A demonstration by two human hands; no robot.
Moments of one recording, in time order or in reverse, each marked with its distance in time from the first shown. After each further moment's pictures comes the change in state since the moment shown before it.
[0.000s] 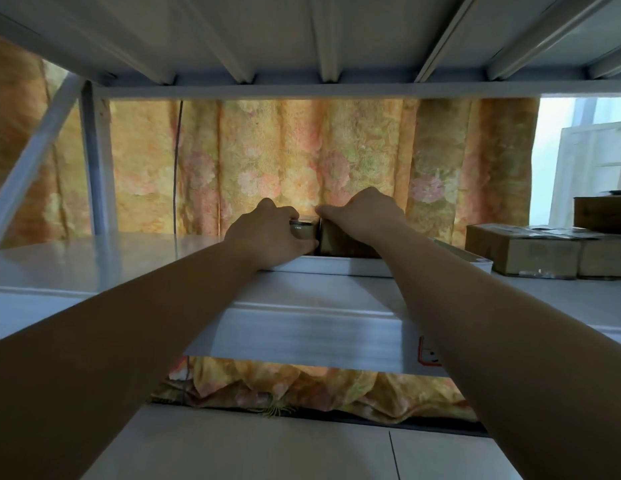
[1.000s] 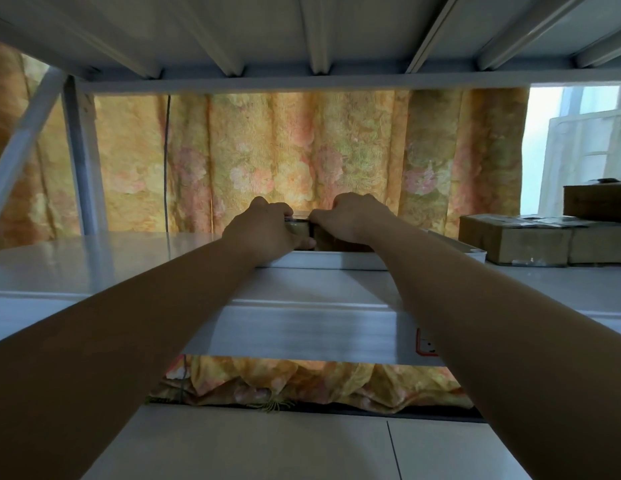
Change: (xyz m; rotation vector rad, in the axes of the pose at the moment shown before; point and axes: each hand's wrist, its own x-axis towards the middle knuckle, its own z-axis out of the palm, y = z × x) left_hand 0.001 0.002 0.001 -0.084 -0.035 -0.030; right_hand -0.006 -0.005 0.003 -0.230 -0.147 -0.053
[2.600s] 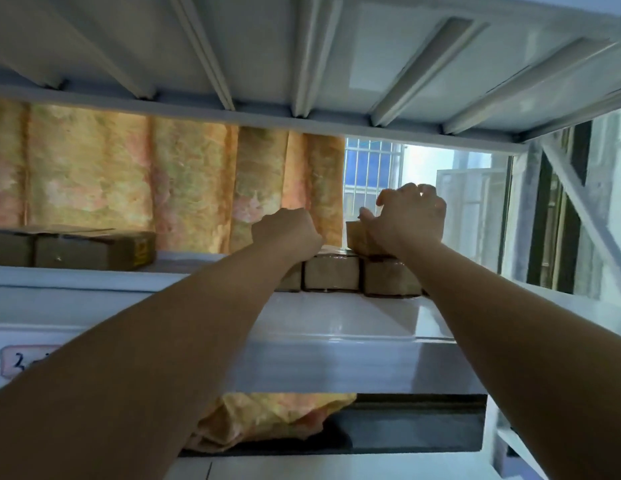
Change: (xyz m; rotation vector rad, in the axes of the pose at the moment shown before) left_hand 0.017 0.364 0.108 0.014 0.093 0.093; right_hand -0.045 0.348 -0.184 -0.437 0.604 0.160
